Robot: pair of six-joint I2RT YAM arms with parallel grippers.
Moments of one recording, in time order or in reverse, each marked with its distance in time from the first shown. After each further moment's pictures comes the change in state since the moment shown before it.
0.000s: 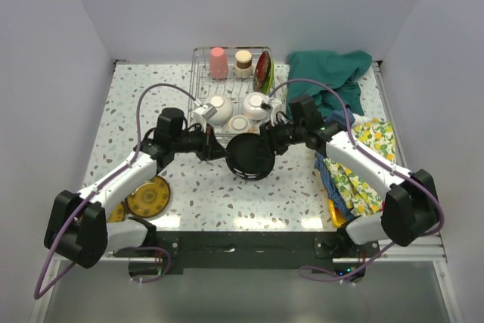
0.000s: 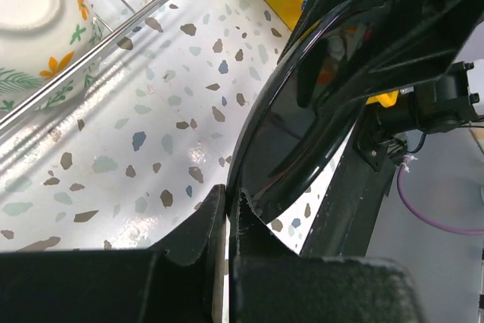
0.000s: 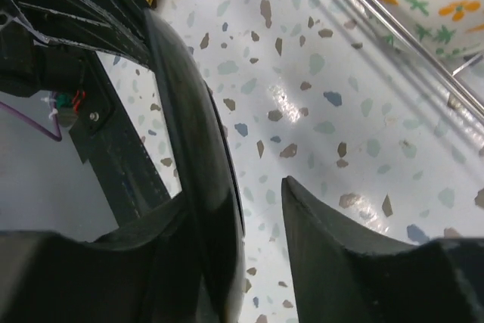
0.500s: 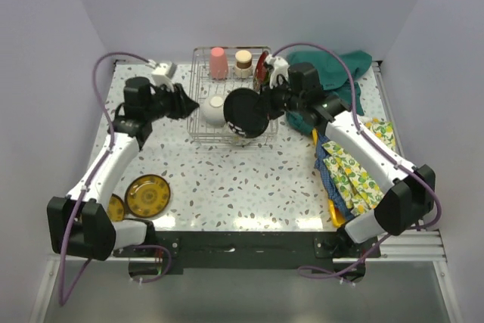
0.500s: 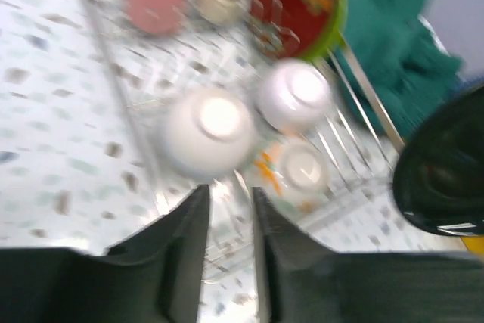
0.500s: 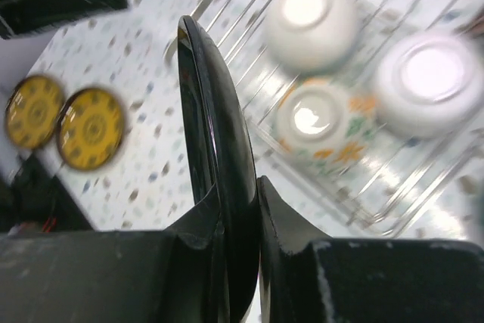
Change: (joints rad) left arm 0.253 0.032 0.268 -0.079 -0.272 0.040; right arm 0.006 0.089 0.351 -0.016 0.270 0.077
